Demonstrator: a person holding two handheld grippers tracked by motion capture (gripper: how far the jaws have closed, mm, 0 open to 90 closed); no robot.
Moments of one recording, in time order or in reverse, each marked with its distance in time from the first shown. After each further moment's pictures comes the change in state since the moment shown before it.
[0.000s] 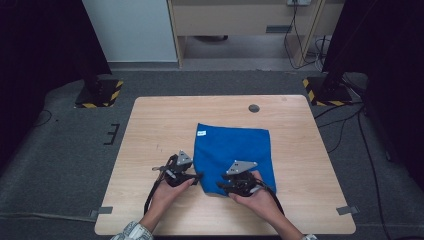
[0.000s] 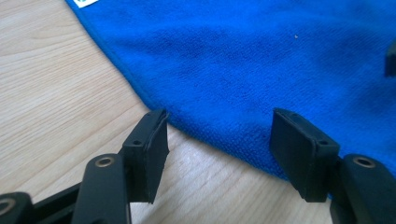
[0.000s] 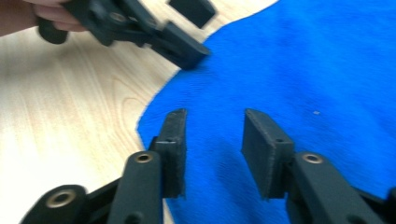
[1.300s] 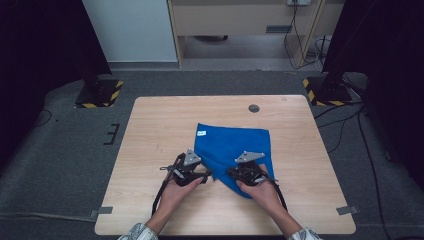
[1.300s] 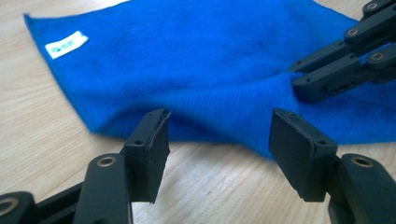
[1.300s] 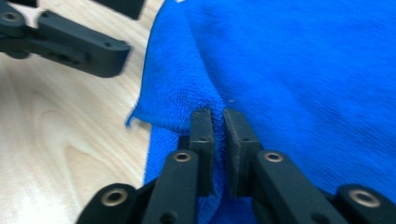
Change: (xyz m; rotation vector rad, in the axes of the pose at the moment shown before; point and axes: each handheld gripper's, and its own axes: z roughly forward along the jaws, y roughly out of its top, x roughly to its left) left arm -0.023 0.019 -0.001 -0.105 -0.021 0.026; right arm -0.041 -0.006 0.006 0.011 -0.093 0.130
